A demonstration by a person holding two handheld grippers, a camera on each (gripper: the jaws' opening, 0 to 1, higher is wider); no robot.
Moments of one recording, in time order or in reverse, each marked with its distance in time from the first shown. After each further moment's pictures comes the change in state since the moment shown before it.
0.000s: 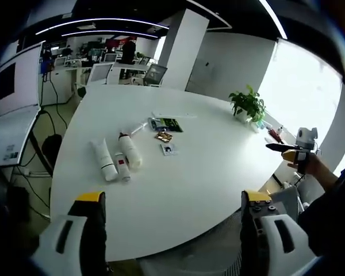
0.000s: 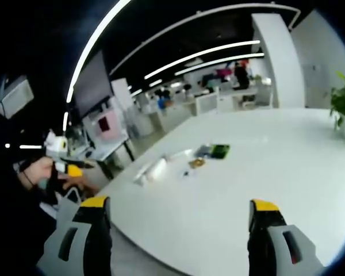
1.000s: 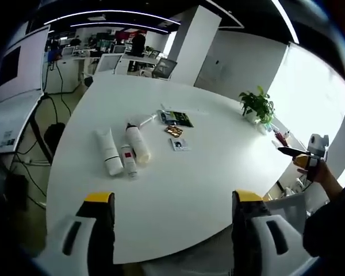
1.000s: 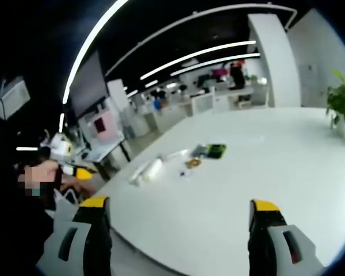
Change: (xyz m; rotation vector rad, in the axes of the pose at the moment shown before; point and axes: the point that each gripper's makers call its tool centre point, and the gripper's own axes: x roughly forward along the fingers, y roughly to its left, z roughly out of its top) left arm 0.029 0.029 -0.009 -0.070 0.038 0.040; right arm 0.005 -0.004 -0.001 0.010 0.000 -0.033
